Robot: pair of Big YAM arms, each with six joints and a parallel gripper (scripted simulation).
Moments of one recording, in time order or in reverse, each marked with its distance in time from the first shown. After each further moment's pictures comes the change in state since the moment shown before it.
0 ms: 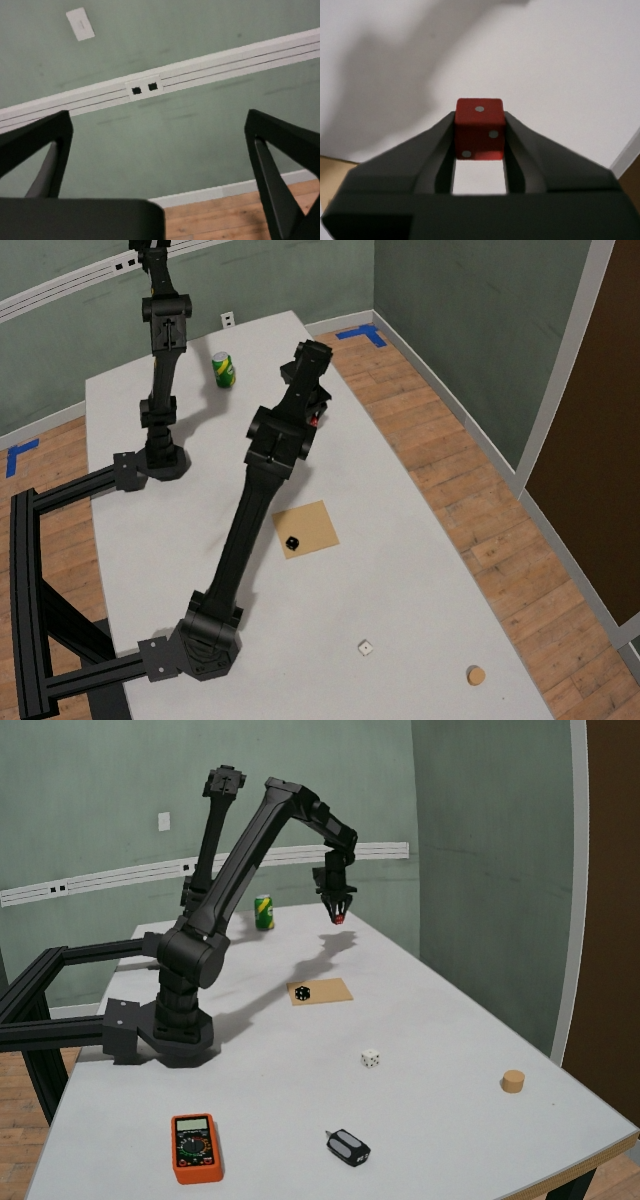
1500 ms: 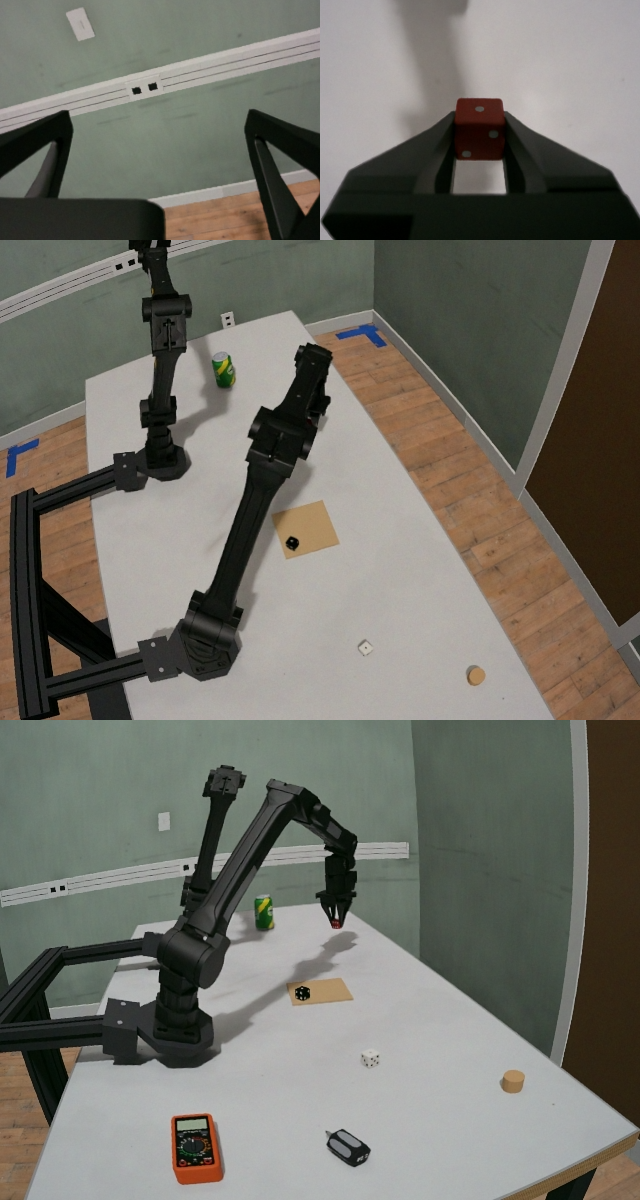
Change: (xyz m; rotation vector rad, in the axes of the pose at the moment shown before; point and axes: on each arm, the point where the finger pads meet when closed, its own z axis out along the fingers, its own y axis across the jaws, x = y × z) left arm 0.000 0.000 0.000 0.000 0.000 0.000; right arm -0.001 0.001 0.013 -0.005 0.011 0.918
